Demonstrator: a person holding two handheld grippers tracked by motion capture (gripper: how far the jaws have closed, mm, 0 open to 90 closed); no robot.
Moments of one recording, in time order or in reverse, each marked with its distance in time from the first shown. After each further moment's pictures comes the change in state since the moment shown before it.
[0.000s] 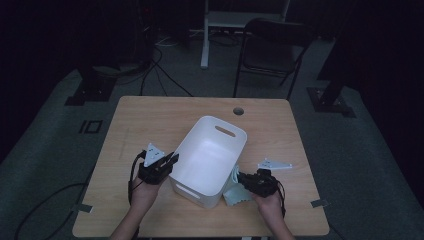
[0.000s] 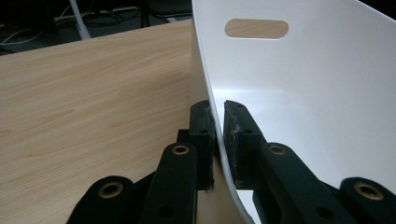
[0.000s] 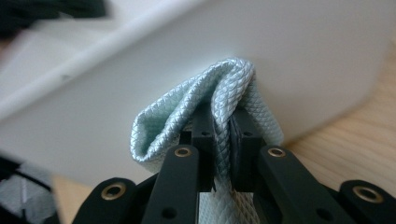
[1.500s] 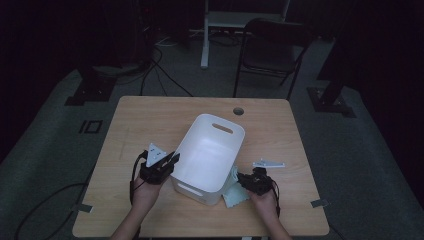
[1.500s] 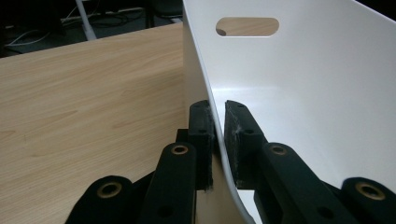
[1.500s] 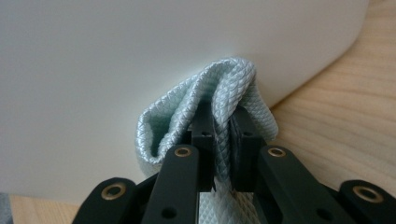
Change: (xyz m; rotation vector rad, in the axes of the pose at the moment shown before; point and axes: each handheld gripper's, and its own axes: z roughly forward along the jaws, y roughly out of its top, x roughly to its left) left arm -0.003 0.001 0.002 -0.002 0.019 -0.004; right arm -0.026 -0.016 0.029 0.057 -0.062 0.078
